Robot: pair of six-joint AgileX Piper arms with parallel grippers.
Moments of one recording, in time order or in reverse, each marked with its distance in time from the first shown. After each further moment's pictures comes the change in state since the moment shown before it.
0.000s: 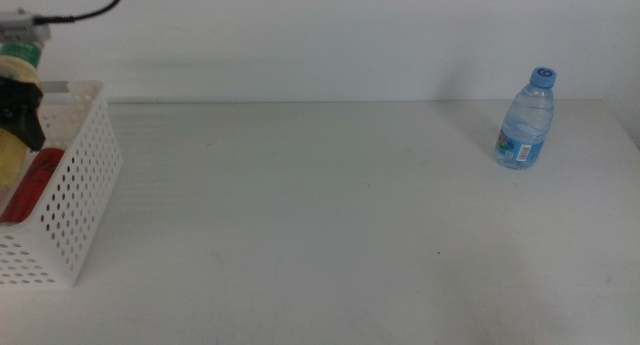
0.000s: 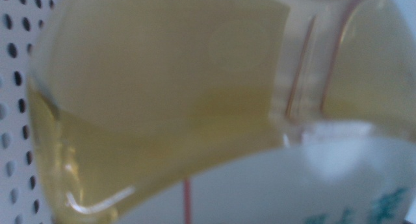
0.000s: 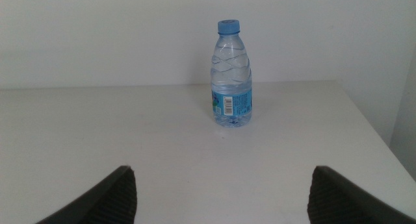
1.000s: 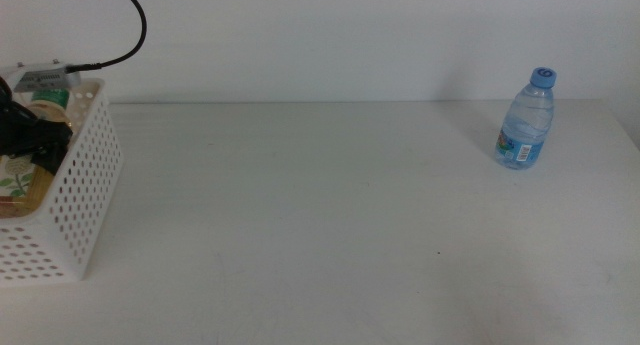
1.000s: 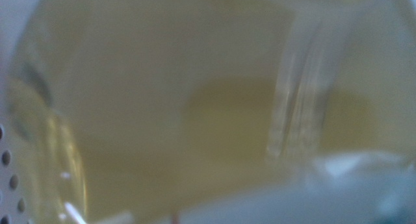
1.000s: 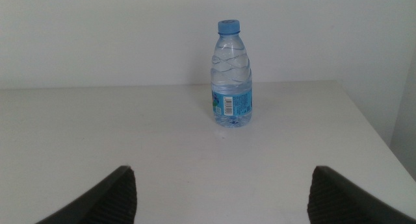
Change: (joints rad) left arm 0.000 0.138 0.043 -0.051 -0.045 0.027; right arm 0.000 0.000 0.000 0.000 0.000 0.000
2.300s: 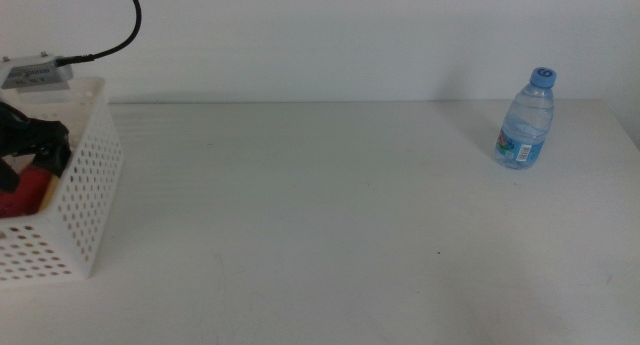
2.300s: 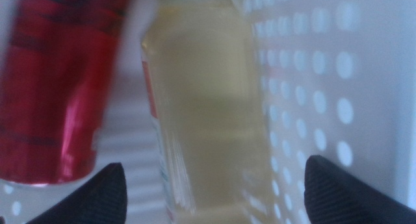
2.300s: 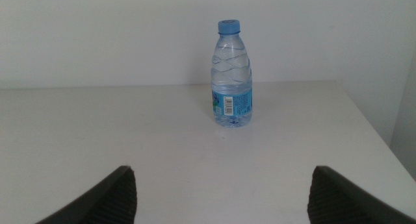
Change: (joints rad) left arm 0.000 -0.167 0.187 -0.056 -0.082 0.002; right arm 0.000 0.000 0.000 0.000 0.000 0.000
